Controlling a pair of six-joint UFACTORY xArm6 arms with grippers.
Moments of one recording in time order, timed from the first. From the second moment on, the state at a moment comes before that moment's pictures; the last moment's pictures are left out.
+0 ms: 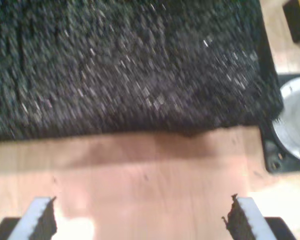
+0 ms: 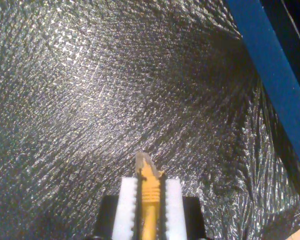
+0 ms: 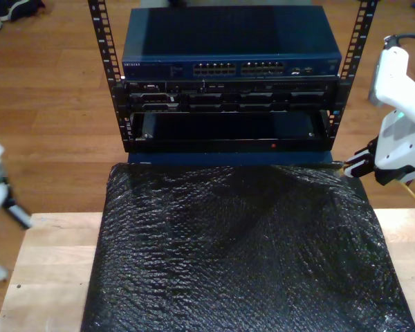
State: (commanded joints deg) left arm 38.5 -16.6 -54.3 -16.5 97.2 -227.2; right arm -4.3 -28.4 -42.3 32.9 60.8 -88.4
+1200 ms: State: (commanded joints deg) left arm 72.0 -25.3 -29.4 -1.4 97.4 -194.5; right arm -4.3 -27.3 -40.7 33.3 60.7 -88.5
